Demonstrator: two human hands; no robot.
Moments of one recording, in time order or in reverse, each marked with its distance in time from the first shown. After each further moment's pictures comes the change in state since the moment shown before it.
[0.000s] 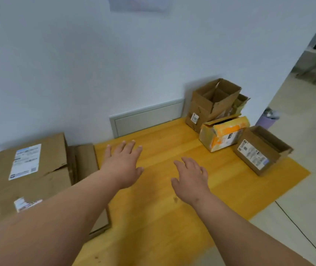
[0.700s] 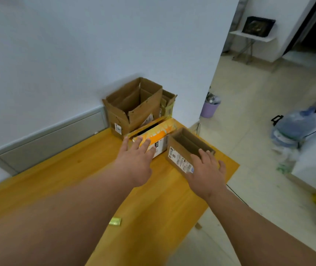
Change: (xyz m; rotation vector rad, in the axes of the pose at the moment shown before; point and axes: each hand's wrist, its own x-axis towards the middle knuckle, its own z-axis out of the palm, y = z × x) left_hand 0.194 0.296 -0.007 0.224 0.005 0.418; right_hand 0.048 0.303 -0.093 -0.148 0.140 0.401
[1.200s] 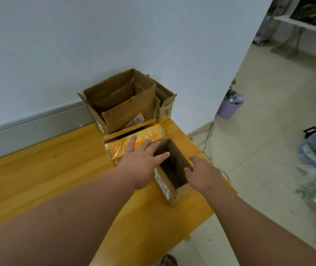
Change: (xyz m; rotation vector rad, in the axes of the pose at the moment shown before) left_hand 0.122 0.078 0.005 -0.035 0.032 -0.027; right_hand 0.149 0.089 0.011 0.131 -0.223 -0.125
